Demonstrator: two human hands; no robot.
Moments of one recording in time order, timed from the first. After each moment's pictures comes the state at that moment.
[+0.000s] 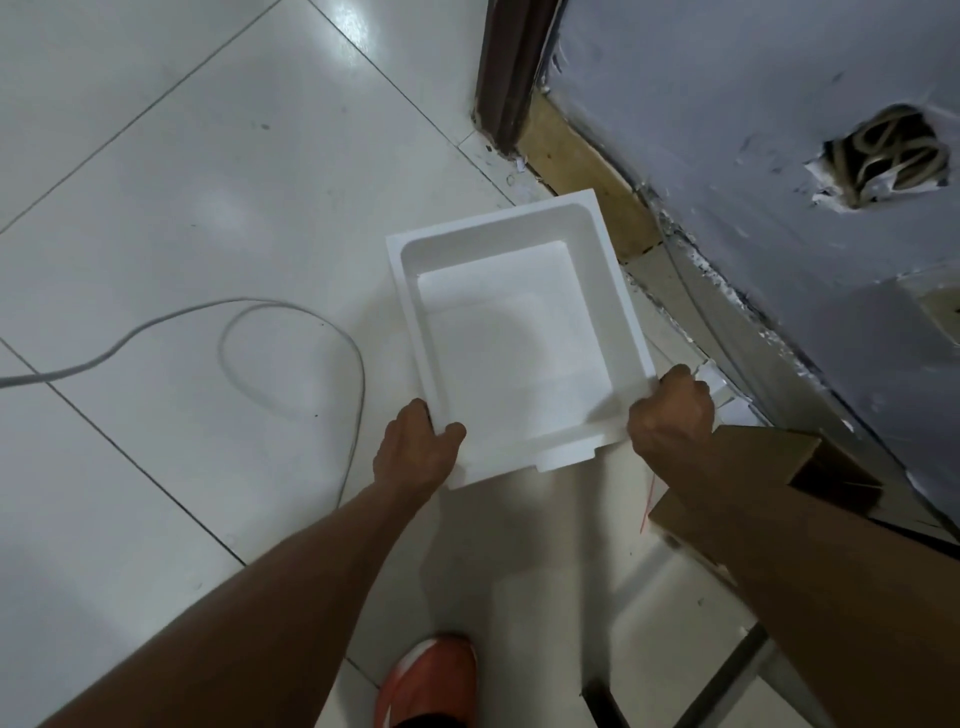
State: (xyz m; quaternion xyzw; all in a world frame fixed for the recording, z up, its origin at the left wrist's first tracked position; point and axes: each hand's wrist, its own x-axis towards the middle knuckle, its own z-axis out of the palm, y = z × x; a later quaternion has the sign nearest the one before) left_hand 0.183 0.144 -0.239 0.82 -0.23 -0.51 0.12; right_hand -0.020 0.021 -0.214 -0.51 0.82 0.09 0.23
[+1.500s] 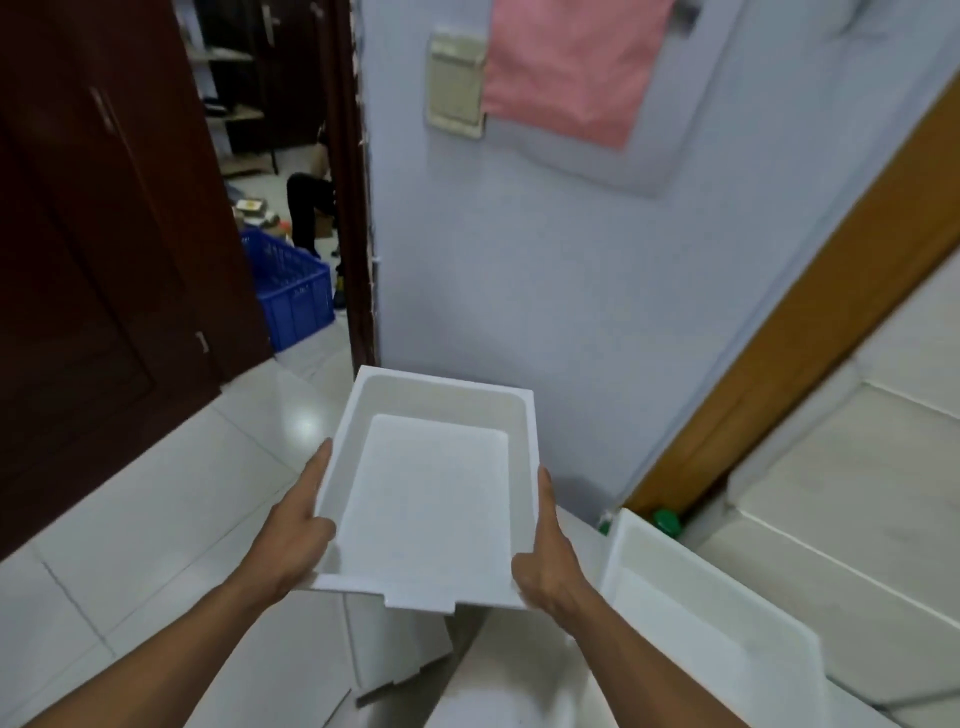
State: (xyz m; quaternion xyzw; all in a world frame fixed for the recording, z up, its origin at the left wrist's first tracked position) left_hand 0.100 0.199 0.536 0.70 -0.46 -0.38 0.40; right_hand -0.147 0.141 0.503 -0.59 0.63 -0.19 0.47
